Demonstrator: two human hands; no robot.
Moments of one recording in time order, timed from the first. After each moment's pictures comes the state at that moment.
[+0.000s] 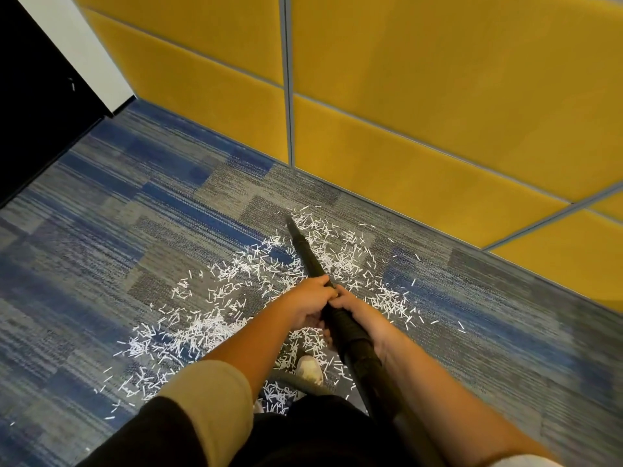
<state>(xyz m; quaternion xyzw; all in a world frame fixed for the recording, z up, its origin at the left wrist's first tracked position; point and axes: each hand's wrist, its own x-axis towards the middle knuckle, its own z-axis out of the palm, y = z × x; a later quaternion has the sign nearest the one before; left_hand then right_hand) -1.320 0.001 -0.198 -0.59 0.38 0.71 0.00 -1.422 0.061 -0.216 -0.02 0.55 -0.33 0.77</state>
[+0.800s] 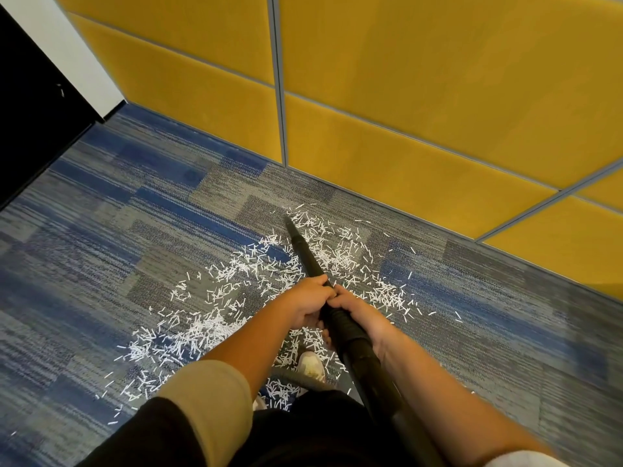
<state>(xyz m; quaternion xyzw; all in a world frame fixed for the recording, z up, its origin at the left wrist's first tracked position) -1.315 0.012 -0.198 -0.59 0.39 0.71 0.03 -1.413 0.079 -0.207 0.00 0.53 -0.34 0.77</state>
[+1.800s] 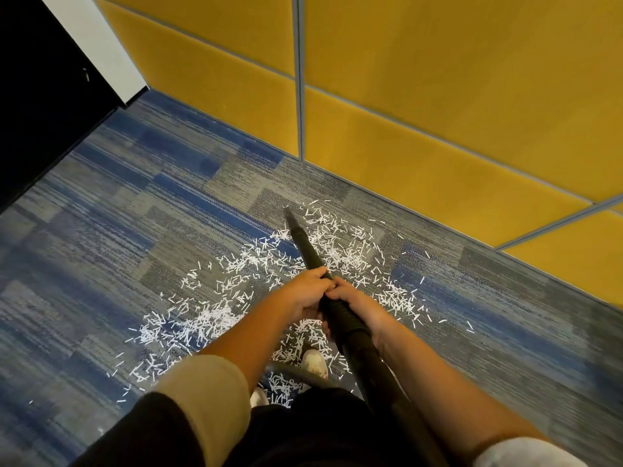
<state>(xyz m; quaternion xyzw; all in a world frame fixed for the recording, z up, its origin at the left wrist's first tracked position) -1.309 -0.009 -0.205 -0.60 0.35 0.72 -0.01 -1.414 0.045 -0.199 -0.05 0.53 -0.32 0.79</state>
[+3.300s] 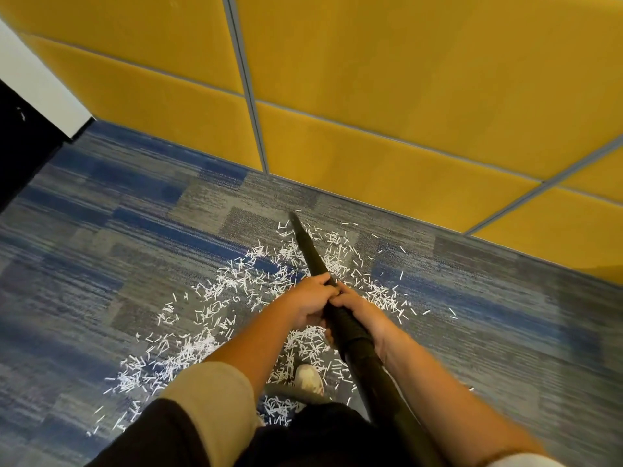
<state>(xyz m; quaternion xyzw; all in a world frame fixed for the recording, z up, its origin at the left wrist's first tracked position) -1.366 -0.030 -0.200 -0.56 0.41 0.72 0.06 -1.457 0.042 -0.199 -0.02 0.55 -0.38 0.74</state>
